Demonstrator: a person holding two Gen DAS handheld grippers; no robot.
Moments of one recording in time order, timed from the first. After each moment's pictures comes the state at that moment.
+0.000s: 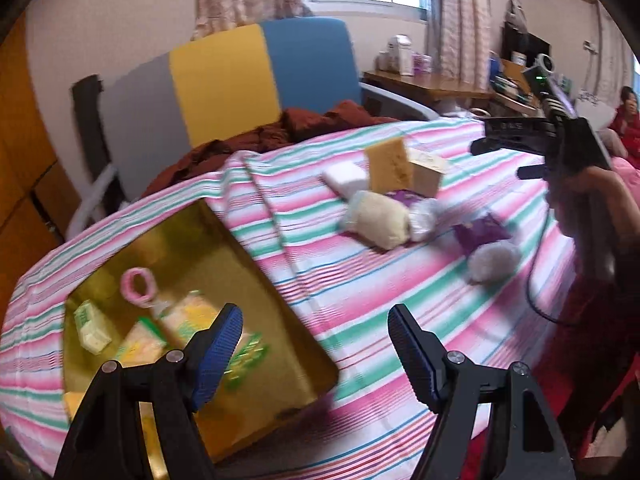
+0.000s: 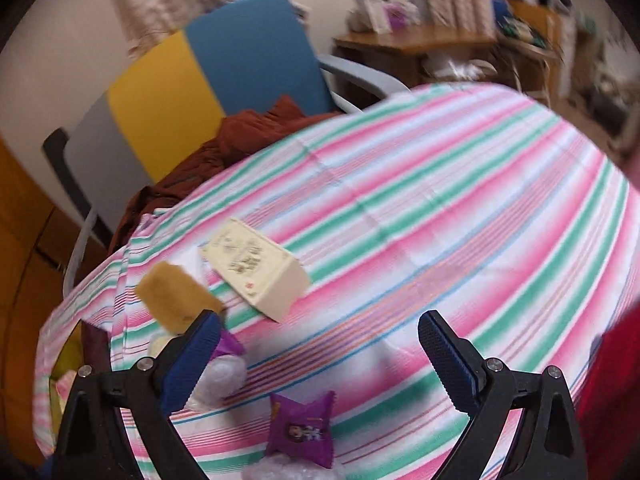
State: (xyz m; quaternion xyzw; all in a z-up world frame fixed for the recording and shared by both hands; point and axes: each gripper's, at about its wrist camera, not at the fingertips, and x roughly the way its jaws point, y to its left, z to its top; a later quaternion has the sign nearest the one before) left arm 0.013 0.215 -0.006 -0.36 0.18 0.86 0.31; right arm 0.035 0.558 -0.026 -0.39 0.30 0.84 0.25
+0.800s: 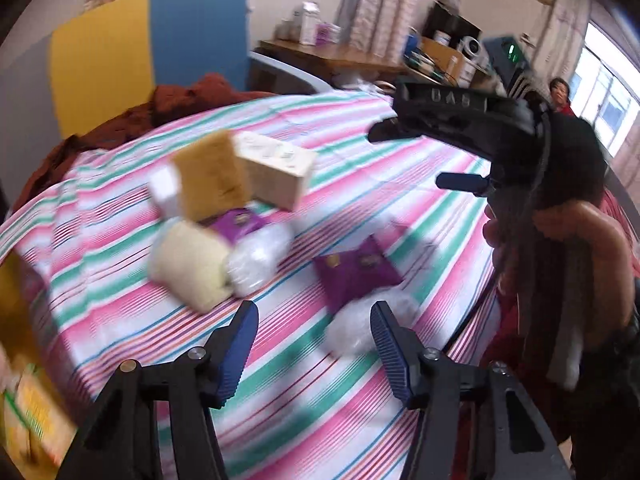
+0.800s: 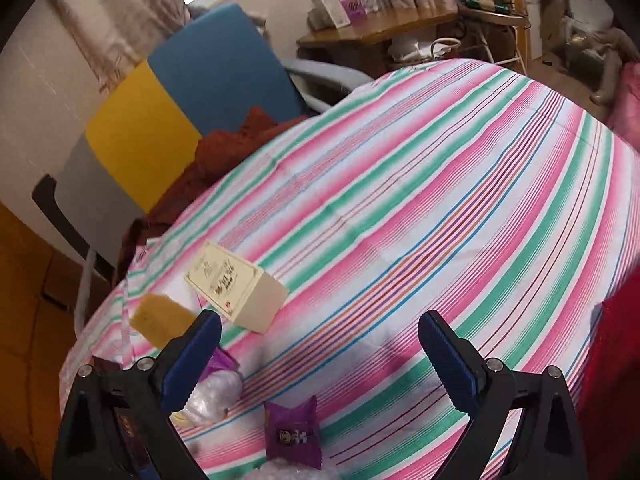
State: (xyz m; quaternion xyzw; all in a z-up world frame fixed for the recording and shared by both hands) left arm -0.001 0.359 -0.034 -0.43 0.16 0.75 0.47; right arm 0.059 0.580 -0.017 -0.34 0.35 0.83 0.26
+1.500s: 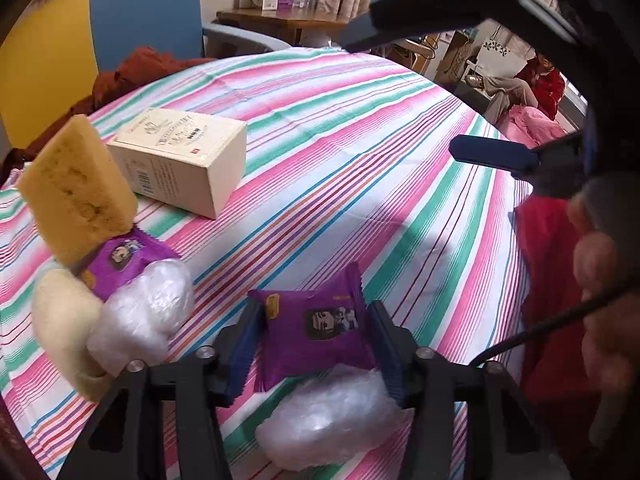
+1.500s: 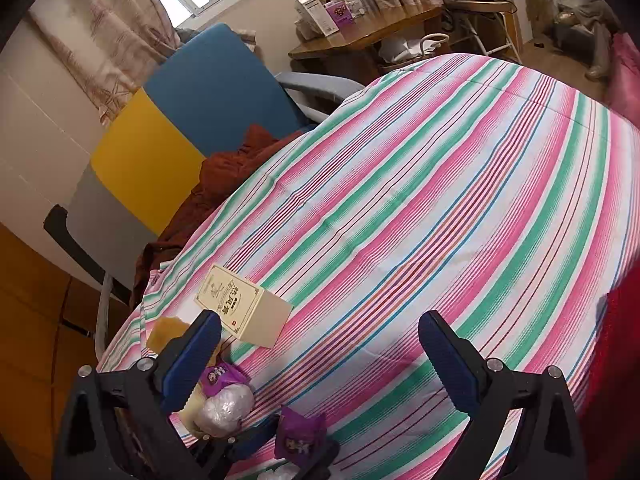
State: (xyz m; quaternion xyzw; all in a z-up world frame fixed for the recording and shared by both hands) left arm -0.006 0.437 -0.088 -0.45 0.20 0.72 0.49; right arm 0.066 0.593 -0.018 -0.32 0.39 0.83 0.25
